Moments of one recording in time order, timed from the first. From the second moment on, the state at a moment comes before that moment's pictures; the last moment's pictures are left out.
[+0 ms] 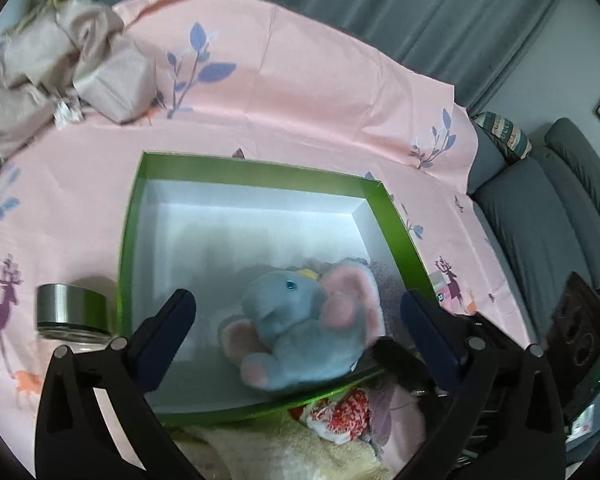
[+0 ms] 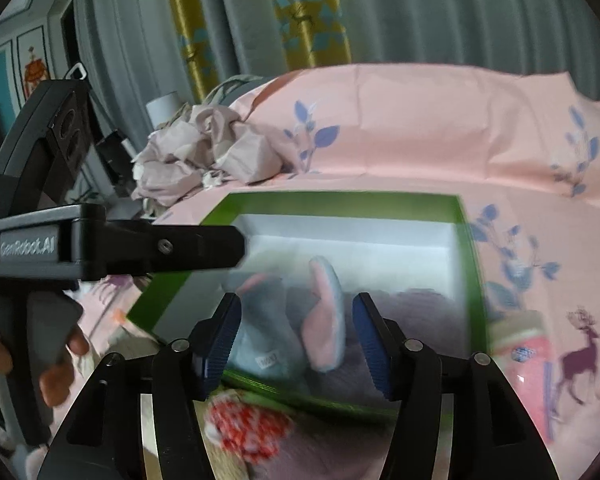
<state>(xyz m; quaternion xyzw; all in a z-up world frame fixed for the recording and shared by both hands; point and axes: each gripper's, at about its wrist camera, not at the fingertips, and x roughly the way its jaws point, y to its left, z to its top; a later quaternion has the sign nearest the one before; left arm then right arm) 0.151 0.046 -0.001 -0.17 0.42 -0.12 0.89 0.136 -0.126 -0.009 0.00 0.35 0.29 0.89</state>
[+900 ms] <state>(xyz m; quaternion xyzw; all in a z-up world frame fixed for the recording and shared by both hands) 0.020 0.004 0.045 -0.06 0.36 -0.05 0.93 0.012 -0.176 0.032 -0.01 0.31 0.23 0.92</state>
